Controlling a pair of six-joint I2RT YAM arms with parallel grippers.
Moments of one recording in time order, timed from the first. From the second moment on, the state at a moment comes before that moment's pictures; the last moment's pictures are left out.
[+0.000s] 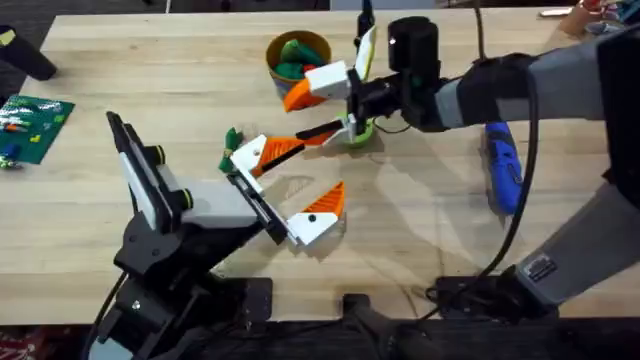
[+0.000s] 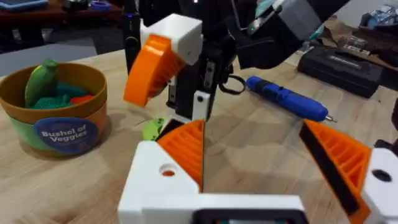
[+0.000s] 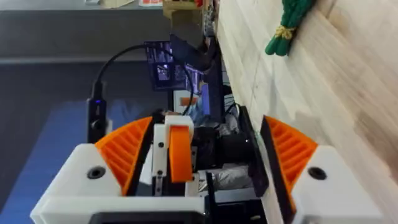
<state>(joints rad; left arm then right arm) -0.47 0.00 0.01 -0.05 0.43 -0.13 0.43 1.92 0.94 0.53 -1.35 1.10</state>
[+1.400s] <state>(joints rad) -0.47 0.01 0.01 -0.05 0.42 -0.15 0.52 1.78 0.81 0.55 -1.31 1.01</state>
